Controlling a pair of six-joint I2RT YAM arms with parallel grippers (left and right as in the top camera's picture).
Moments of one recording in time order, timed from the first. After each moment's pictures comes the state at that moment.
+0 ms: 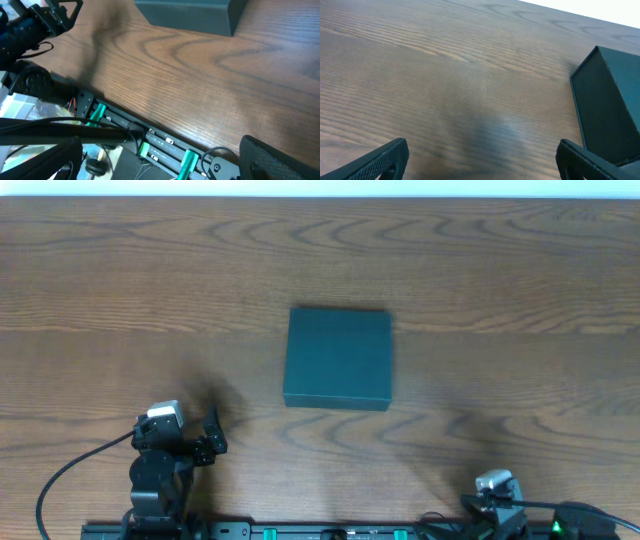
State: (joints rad) left arm -0.05 0.01 0.15 -0.57 -0.06 -0.22; right arm -0.03 0.22 0.89 -1.60 -0.65 -0.04
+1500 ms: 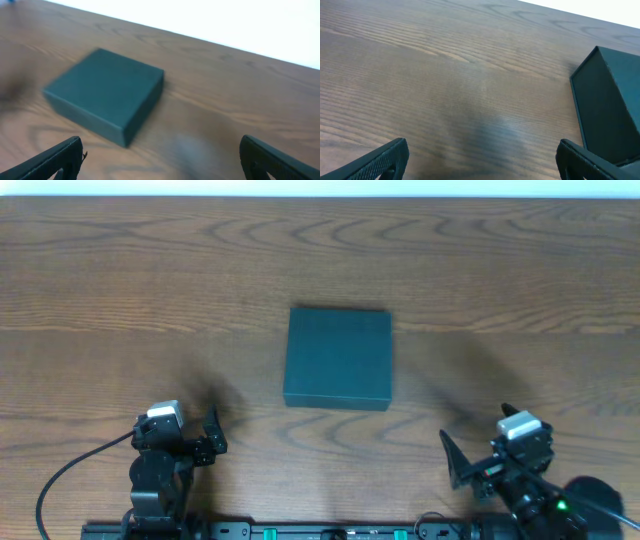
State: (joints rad) left arm -0.05 0.01 0.15 -0.57 -0.06 -0.22; right arm -0.03 0.15 0.62 -0.85 -0.36 -0.20
